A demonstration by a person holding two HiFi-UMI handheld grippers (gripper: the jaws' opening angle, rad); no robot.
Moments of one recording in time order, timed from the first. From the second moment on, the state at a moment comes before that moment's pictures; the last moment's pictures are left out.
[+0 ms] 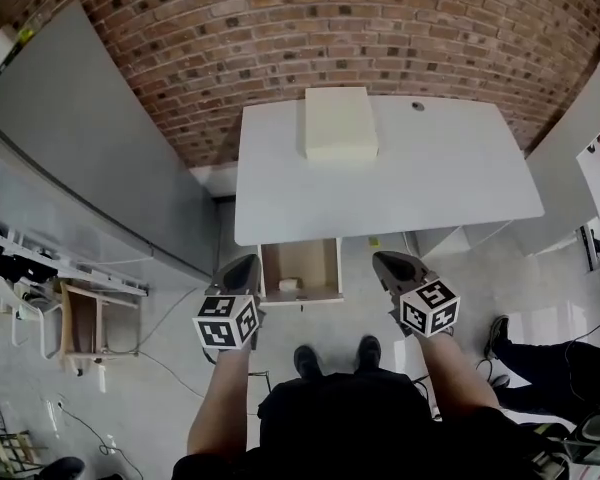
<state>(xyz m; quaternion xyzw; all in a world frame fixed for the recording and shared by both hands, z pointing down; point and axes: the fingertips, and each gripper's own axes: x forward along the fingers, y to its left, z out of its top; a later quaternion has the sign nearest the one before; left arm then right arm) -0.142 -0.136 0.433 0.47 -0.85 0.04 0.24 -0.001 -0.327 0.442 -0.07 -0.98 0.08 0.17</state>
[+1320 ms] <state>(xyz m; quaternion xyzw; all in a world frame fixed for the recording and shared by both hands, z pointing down) -0.136 -0.146 0.336 0.44 -0.89 0.04 0.14 -0.005 -0.347 0.302 -0.12 -0.99 0.02 0.03</state>
